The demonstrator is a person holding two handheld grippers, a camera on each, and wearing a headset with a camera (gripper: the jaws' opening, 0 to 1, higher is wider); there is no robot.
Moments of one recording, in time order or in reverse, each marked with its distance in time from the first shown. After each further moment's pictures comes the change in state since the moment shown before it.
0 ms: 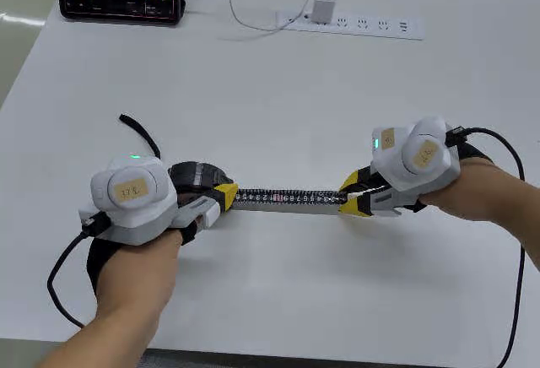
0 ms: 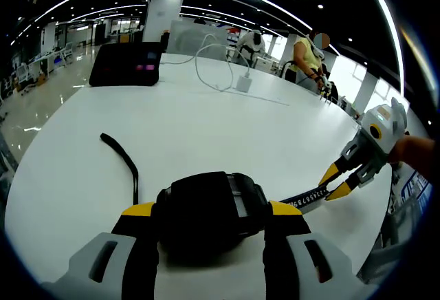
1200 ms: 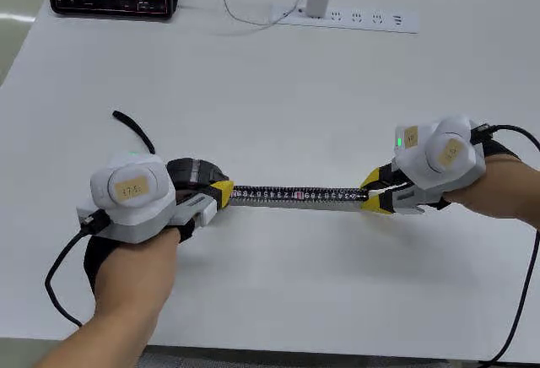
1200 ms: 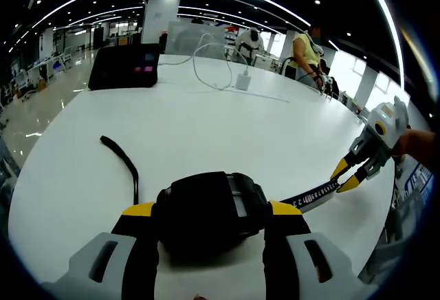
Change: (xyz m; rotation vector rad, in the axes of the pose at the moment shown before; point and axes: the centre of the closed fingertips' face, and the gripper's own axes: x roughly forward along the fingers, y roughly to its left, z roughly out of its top) left arm 0.000 -0.001 -0.001 0.032 0.003 0.015; right arm -0.021 0.002 -0.028 0.011 0.050 -0.022
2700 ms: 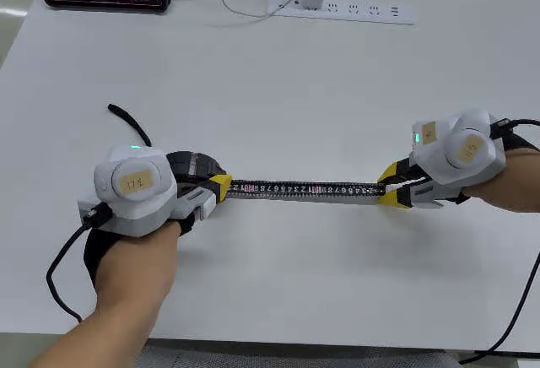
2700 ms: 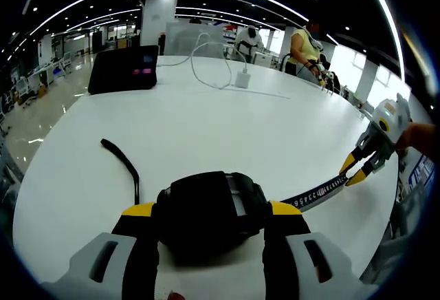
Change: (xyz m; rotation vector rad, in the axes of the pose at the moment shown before) left arm 0.001 -0.001 0.000 0.035 0.006 0.019; right arm -0.014 -0.001 -0.028 -0.001 0.042 -0.016
